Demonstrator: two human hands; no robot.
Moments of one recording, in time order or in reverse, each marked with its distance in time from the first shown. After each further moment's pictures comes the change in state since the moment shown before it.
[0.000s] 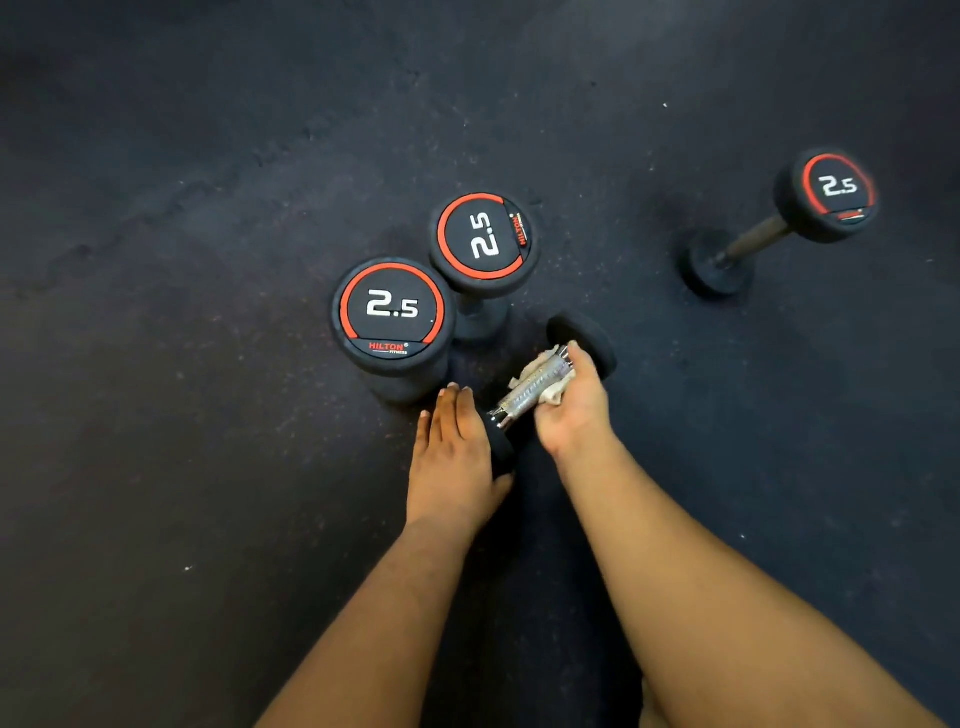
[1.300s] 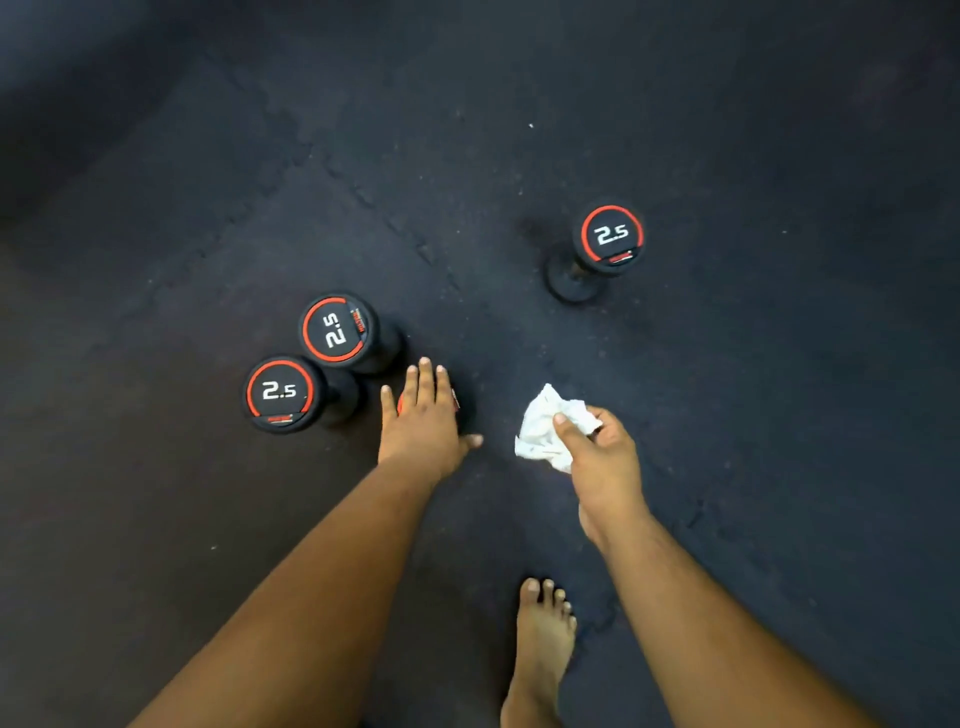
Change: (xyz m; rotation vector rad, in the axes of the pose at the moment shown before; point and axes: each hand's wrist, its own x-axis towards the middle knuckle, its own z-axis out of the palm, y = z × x) left_hand 0.024 0.200 -0.133 0.286 -0.350 -0.025; right_hand -0.171 -0.217 -0.100 -0.490 0.139 -0.212
